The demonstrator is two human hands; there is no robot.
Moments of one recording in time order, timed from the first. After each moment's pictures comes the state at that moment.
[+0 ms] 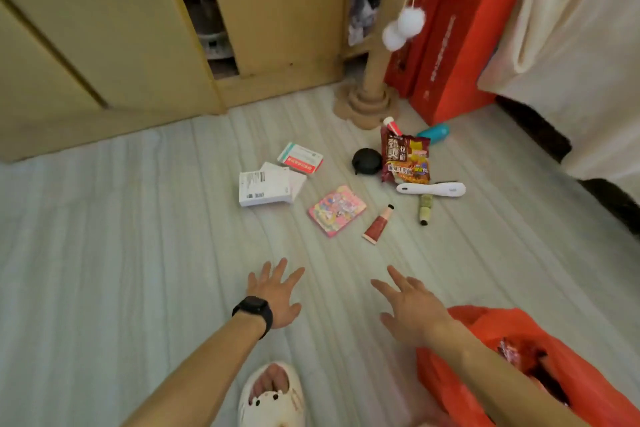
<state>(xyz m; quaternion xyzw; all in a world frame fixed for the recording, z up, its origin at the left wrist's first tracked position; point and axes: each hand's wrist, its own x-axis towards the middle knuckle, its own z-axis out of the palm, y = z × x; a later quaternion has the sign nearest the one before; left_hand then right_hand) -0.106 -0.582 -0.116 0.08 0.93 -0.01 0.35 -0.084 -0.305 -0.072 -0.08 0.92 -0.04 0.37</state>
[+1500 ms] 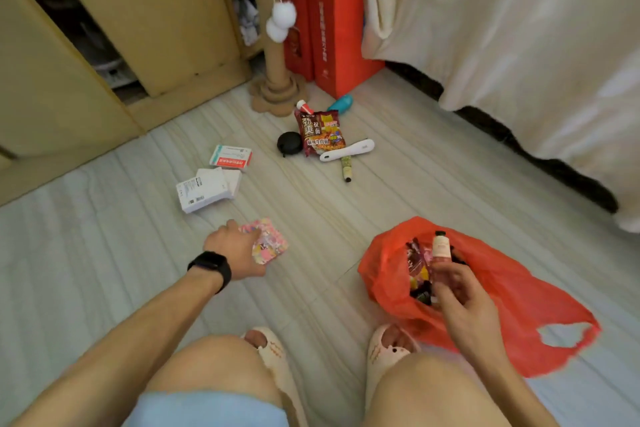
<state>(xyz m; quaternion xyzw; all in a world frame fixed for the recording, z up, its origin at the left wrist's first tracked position) -0.105 -0.545 -0.006 0.18 0.94 -0.13 0.25 0.126 -0.240 0.019 0.34 0.78 -0.52 -0.07</state>
